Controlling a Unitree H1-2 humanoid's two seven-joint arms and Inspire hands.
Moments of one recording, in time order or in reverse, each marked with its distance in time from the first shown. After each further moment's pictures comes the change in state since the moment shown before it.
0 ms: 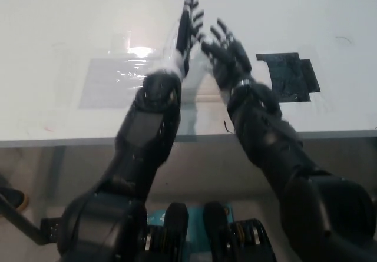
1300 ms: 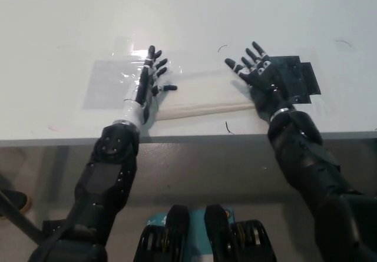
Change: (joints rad) left_arm 0.226 0.133 -0.051 -0.100 -0.007 -0.136 -0.120; right_arm 0.113 -0.131 0.012 0.007 -0.022 -0.082 0.151
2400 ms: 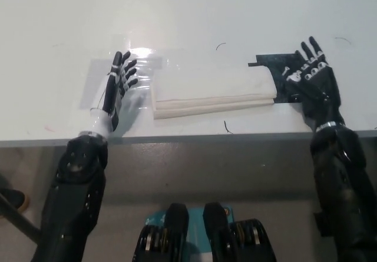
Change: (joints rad) left_arm 0.195 0.069 -0.005 -0.377 -0.006 0.106 -0.028; right_arm 0.280 -0.028 0.026 -0.532 0.019 0.033 0.006
